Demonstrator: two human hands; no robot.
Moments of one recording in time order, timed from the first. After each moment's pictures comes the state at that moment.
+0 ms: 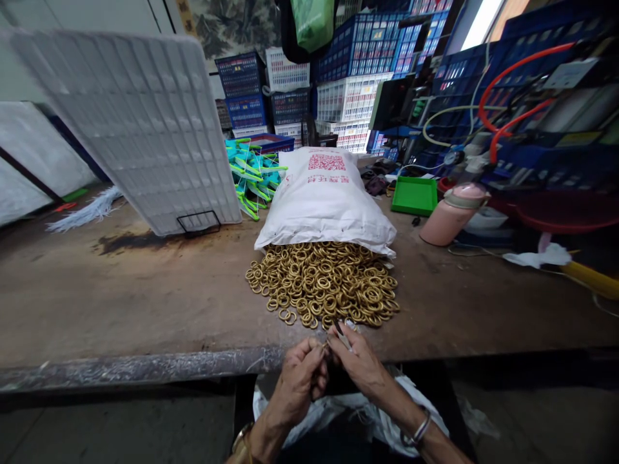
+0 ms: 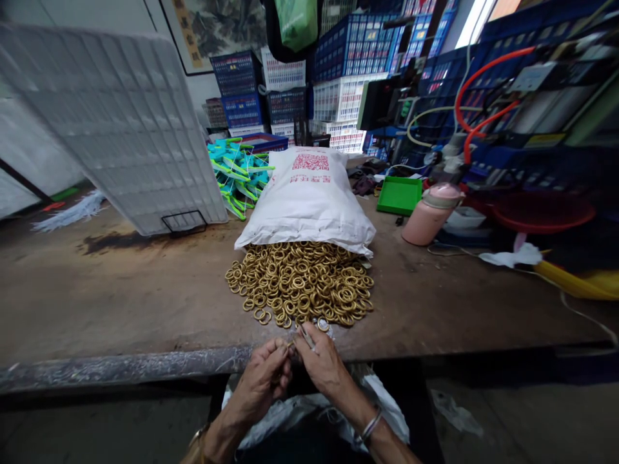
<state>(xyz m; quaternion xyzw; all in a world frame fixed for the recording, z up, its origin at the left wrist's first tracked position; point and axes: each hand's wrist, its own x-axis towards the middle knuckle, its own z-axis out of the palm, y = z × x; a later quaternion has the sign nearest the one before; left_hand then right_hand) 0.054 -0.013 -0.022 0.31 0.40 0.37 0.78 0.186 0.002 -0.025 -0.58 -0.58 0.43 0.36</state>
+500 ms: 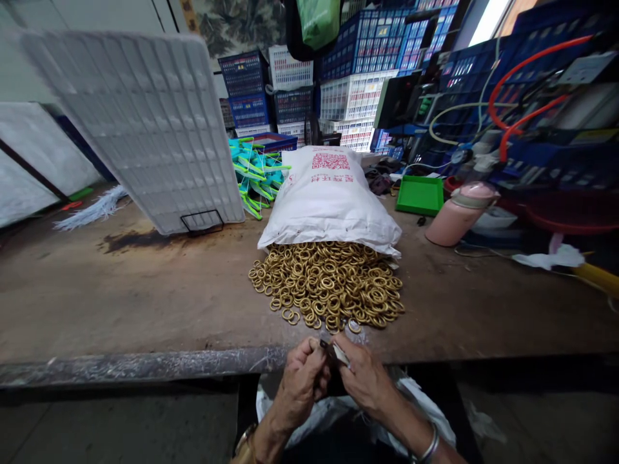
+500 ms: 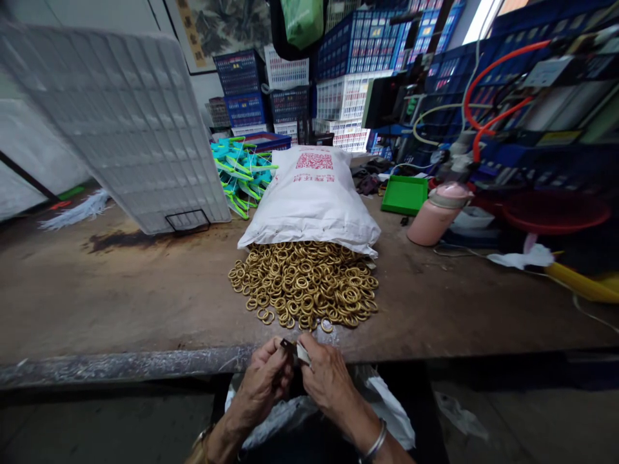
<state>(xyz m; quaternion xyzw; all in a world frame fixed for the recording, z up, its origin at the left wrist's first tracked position) 0.052 -0.014 -0.026 0.33 0.40 0.40 0.76 0.188 -0.011 -0.028 -0.59 -0.72 0.31 0.21</state>
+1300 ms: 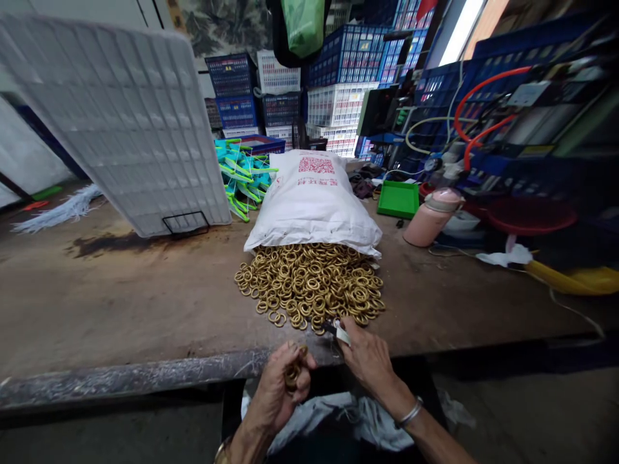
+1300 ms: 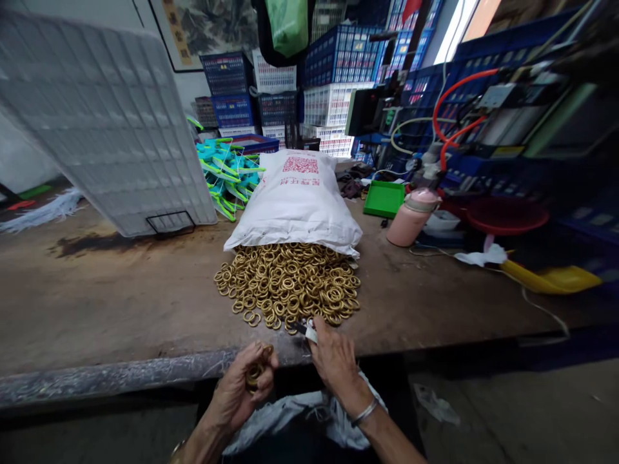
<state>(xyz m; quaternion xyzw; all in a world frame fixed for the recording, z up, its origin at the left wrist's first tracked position) 0.044 -0.013 -0.020 0.22 0.33 0.43 0.81 0.222 0.000 -0.039 -0.71 -0.69 0.06 0.13</state>
